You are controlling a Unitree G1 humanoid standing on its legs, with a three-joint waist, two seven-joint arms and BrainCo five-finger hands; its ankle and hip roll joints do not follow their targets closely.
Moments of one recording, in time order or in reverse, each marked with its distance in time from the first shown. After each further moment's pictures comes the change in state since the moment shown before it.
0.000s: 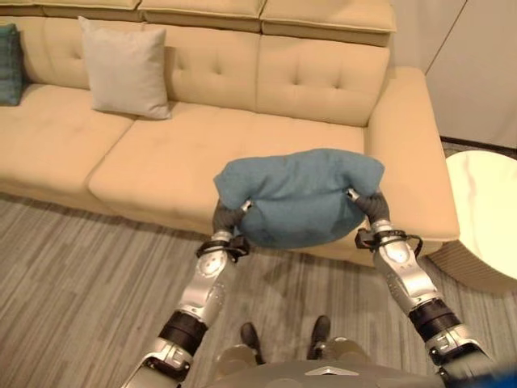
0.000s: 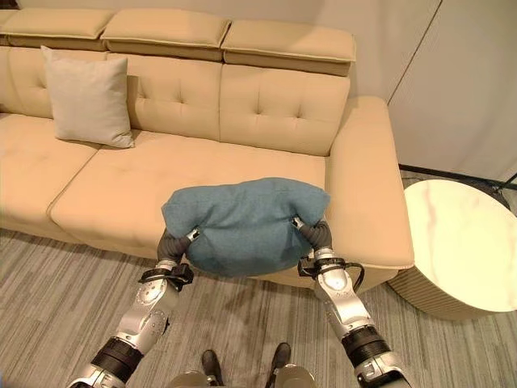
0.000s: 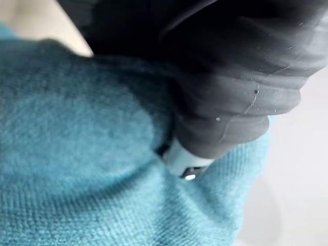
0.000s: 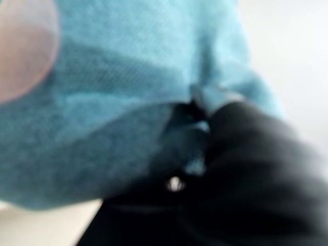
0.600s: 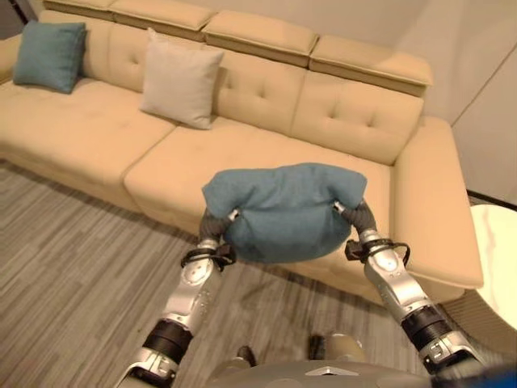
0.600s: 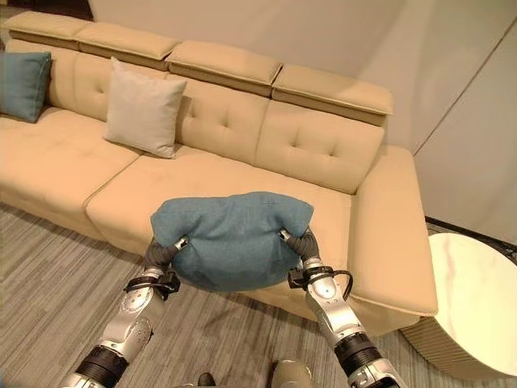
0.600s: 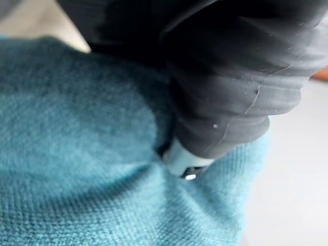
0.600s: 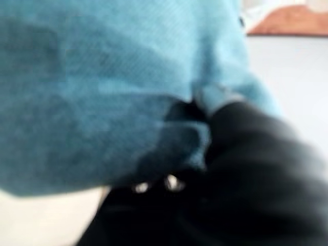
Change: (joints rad) left arm 0.023 0.056 0.031 0.017 -0.006 0.018 -0.010; right arm 0.003 0.033 0.043 0.004 -0.042 0.040 0.028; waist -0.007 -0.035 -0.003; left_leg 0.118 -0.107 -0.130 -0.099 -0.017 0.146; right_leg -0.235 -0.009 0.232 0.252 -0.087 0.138
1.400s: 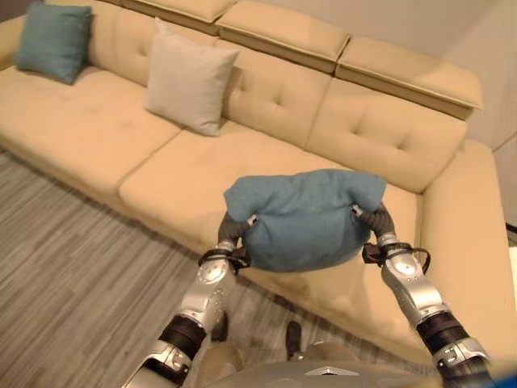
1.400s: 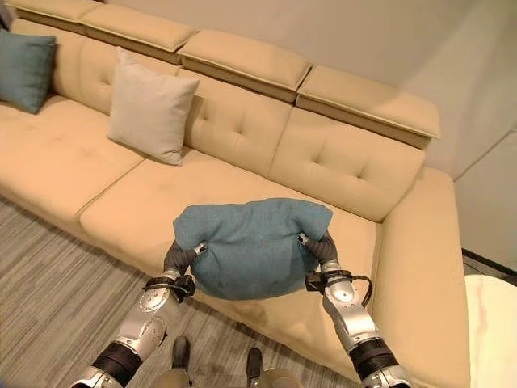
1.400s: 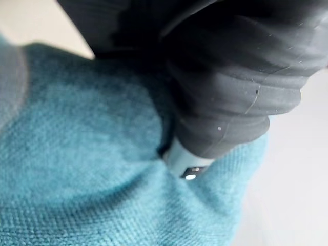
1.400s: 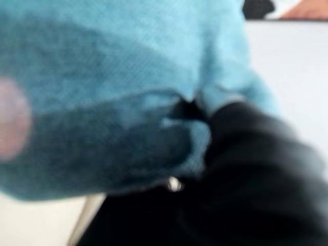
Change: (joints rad) left arm -0.019 -0.052 -0.063 0.070 -0.002 0.026 -0.046; right arm 0.042 -0.059 -0.062 0.017 0.002 0.012 0.008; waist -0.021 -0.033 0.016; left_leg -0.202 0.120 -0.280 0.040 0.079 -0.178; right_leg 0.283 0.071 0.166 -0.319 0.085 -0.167
